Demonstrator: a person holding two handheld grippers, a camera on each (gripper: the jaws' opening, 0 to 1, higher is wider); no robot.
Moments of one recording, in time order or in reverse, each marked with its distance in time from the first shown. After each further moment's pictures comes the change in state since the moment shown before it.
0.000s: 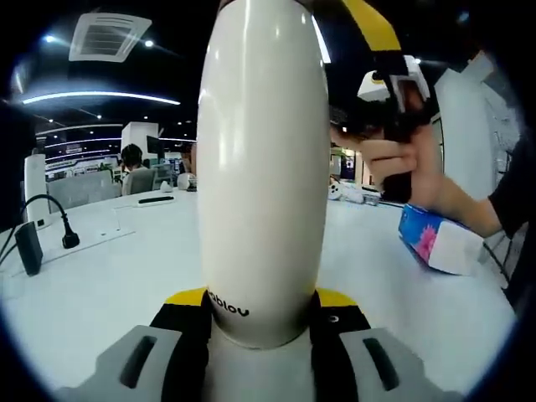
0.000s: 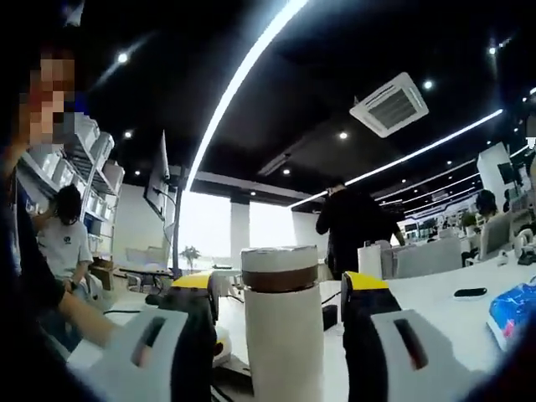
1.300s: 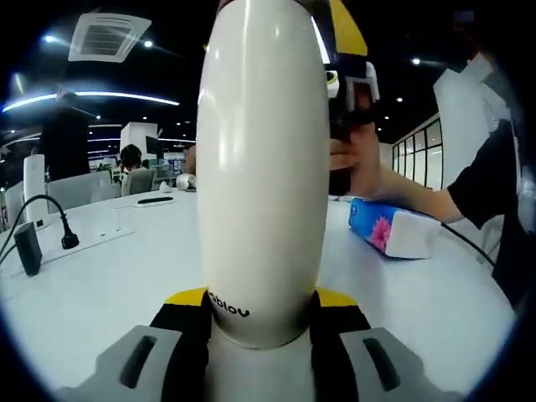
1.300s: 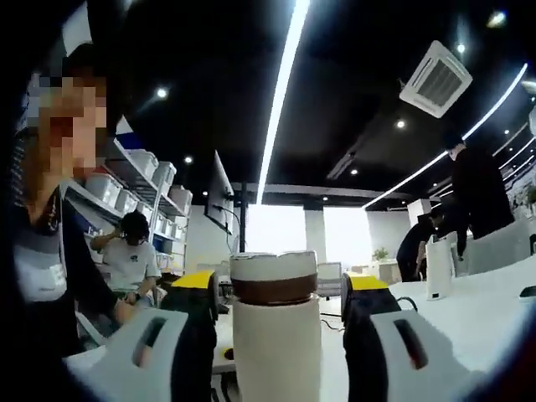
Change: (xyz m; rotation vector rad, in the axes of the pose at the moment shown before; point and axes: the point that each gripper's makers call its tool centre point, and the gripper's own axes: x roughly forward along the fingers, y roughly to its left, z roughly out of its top) left arm 0.001 0.005 0.001 0.002 -0.004 -0.007; right arm 0.018 0.003 0.000 0.139 -0.047 0.415
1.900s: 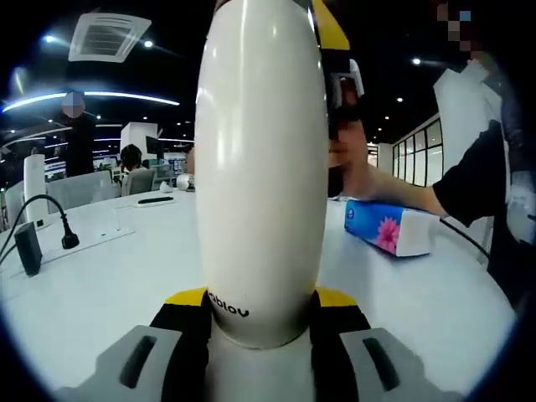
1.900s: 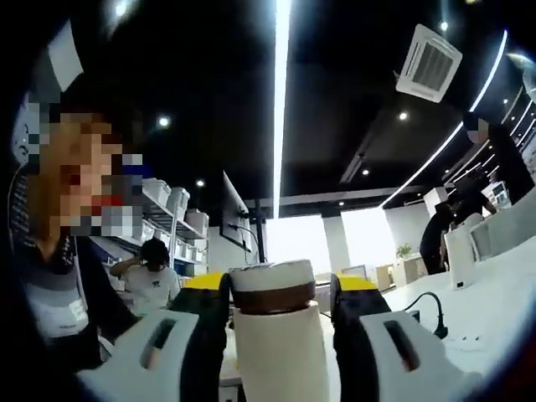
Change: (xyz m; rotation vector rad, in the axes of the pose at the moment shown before) left arm 0.001 0.000 0.001 0.000 0.000 0.000; right arm 0.002 -0.003 0.006 0.138 -0.065 0.101
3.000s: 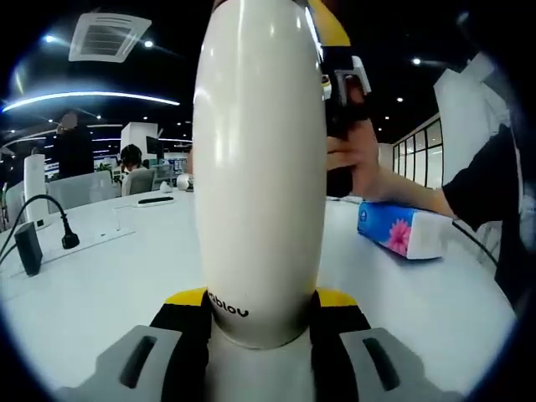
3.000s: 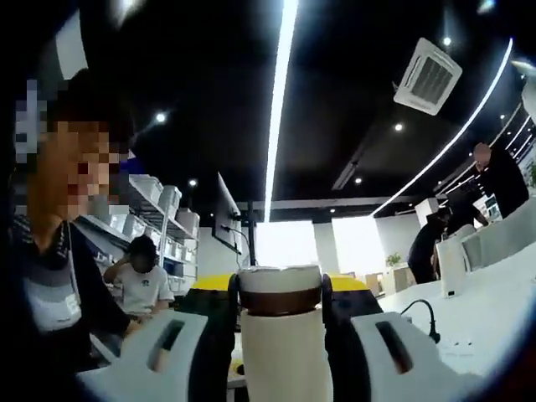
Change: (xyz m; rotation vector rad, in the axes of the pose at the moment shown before) left arm -0.002 -0.005 -0.001 -0.001 0.000 0.002; right arm 0.001 0.003 0.004 -0.040 -0.025 -0.020
